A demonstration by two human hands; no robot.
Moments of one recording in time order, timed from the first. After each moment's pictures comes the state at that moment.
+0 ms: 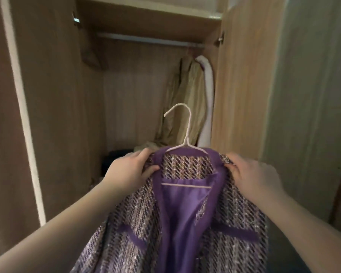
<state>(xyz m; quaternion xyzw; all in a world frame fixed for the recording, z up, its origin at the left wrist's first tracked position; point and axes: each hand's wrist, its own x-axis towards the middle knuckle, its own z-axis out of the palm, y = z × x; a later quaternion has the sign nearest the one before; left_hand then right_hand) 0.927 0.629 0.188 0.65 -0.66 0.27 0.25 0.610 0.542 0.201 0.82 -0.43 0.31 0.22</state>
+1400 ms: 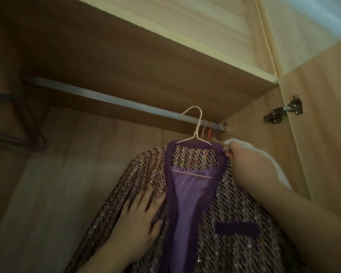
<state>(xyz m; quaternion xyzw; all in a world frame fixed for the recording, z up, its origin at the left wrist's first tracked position) 1.238 -0.068 0.371 0.57 -0.66 0.35 0.32 0.933 -0.072 0.520 0.66 -0.44 0.48 0.38</state>
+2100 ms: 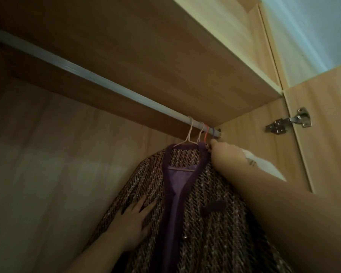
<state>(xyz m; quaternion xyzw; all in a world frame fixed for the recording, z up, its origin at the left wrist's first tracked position) 1.273 -0.209 0.393 0.56 -0.73 0.26 0.28 0.999 -0.121 0.585 0.62 -0.58 0.35 0.39</state>
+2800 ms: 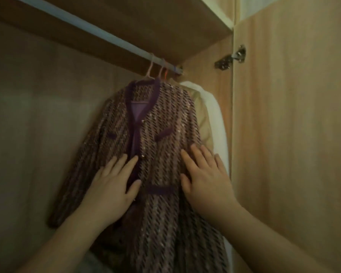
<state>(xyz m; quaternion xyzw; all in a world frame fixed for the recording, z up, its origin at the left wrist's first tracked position) 1.179 0.007 0.284 0.54 -0.74 0.19 0.36 0.930 0.042 0.309 0.69 -0.54 0.33 0.35</state>
